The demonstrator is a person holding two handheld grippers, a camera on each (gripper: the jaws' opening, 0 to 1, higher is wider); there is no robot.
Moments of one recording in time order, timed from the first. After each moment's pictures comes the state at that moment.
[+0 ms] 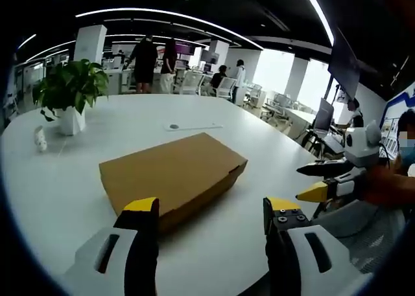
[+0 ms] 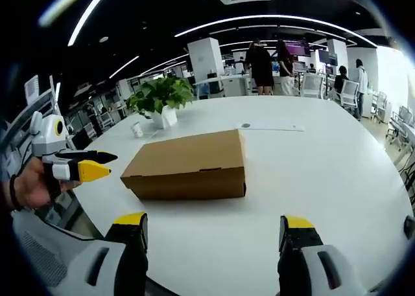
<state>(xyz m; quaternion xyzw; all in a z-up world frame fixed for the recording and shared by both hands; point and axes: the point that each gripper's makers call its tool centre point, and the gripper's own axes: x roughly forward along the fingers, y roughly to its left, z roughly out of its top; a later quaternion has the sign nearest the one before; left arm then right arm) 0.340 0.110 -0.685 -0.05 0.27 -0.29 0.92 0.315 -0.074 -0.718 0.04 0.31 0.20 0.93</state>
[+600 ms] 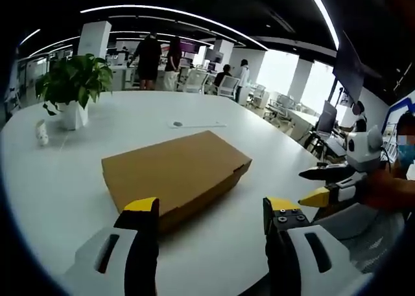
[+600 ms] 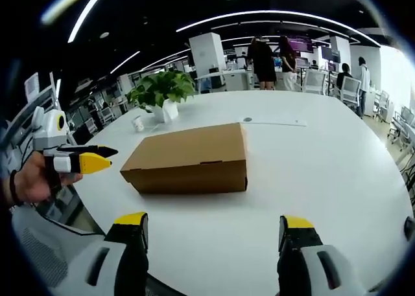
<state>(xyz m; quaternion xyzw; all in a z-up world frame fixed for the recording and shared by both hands) 0.344 0.115 -0.691 -0.06 0.28 -0.28 0.92 0.312 -0.074 -0.728 0.04 0.33 0.20 0.92</state>
